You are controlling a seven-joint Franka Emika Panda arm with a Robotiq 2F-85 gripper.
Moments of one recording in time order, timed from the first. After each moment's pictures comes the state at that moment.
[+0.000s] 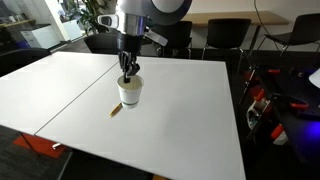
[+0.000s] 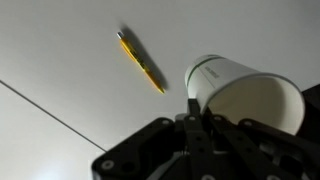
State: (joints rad) arm -0.06 0.69 0.26 -1.80 -0.10 2.76 -0.66
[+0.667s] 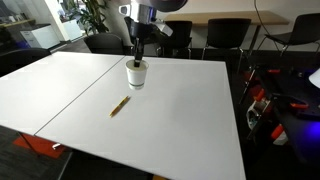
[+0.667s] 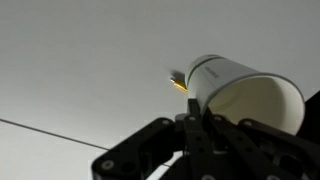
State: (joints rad) arm -0.17 0.64 0.22 -1.85 0.01 2.76 -0.48
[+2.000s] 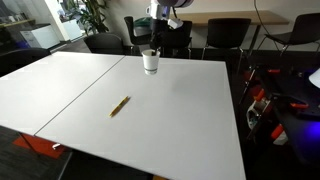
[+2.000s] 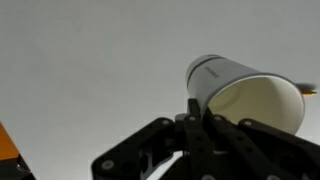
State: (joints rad) arm -0.32 0.67 0.13 -1.81 0.19 2.65 -0.33
